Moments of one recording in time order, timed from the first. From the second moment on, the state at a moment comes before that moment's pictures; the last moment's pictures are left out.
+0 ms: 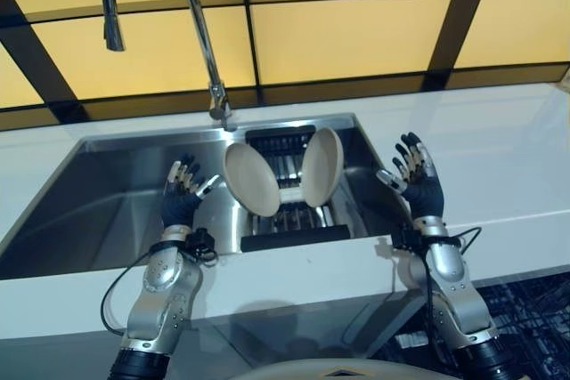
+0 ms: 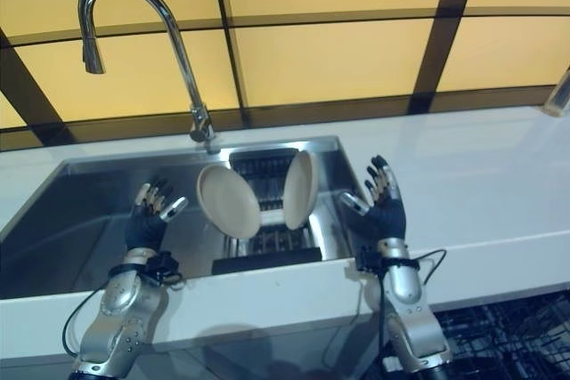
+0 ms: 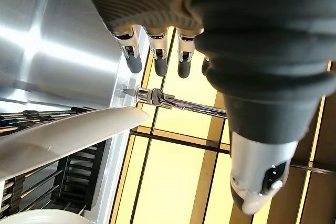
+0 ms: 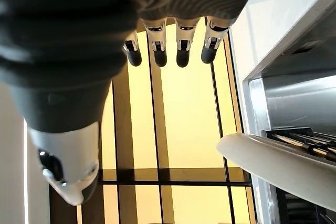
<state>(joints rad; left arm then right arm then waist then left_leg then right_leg) 0.10 0.32 -0.07 -0.14 -0.54 -0.07 0.25 0.06 -0.33 0.17 -0.17 0.36 -0.19 -0.25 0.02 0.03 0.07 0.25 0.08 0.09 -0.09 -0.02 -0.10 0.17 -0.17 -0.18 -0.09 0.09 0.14</state>
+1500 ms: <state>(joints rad) 0.02 0.41 -0.01 -0.02 -0.20 -0.10 0.30 0.03 -0.43 0.16 -0.17 0.40 -0.15 -0.18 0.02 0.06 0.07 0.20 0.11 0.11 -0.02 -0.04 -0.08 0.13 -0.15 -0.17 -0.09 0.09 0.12</state>
